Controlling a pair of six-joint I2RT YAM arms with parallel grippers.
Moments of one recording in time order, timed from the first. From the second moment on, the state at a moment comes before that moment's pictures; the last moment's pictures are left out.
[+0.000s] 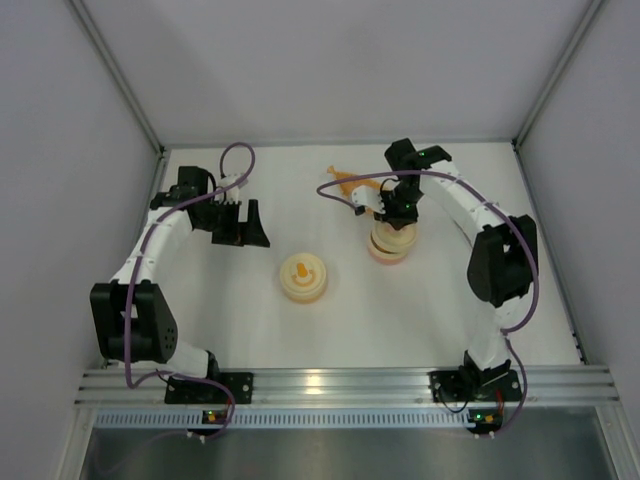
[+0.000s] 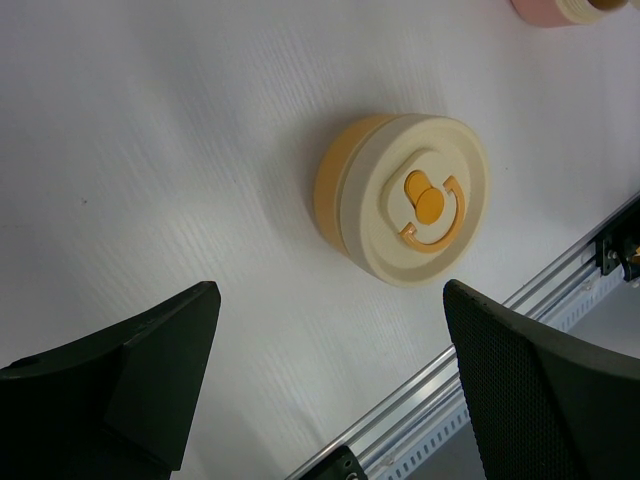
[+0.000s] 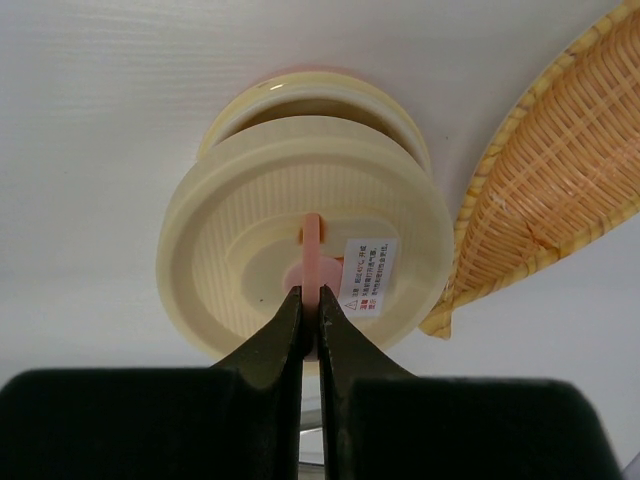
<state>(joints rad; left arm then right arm) -0.02 1.50 1.23 -0.85 0.62 0.07 0.40 1.92 1.74 -1.21 -0.25 -1.26</state>
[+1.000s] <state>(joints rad) -0.02 1.50 1.23 -0.85 0.62 0.08 0.42 1.96 1.70 -1.08 -0.23 -1.26</state>
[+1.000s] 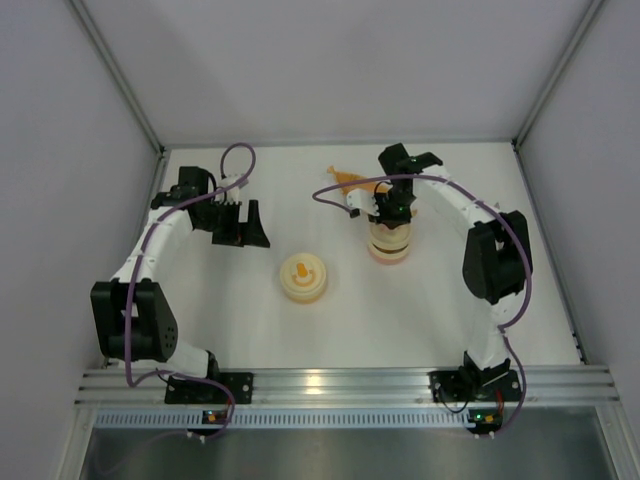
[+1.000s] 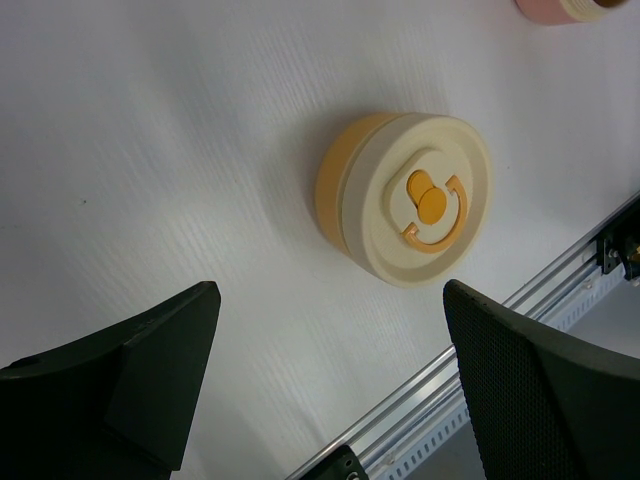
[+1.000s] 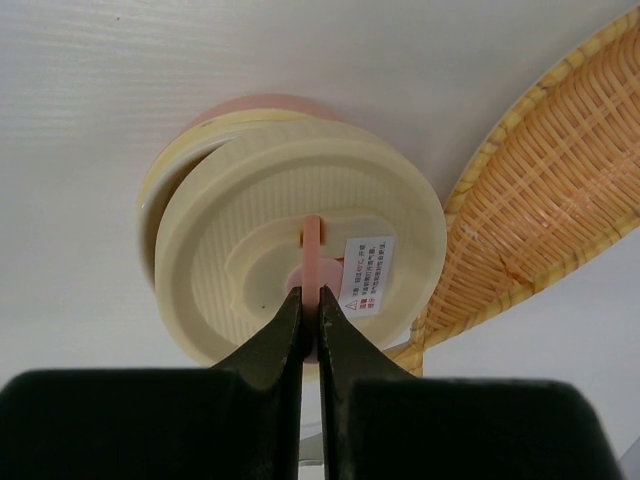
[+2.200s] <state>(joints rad) -0.02 1.52 1.23 -0.85 0.63 0.08 0.43 1.90 1.62 -1.03 -0.24 -1.23</state>
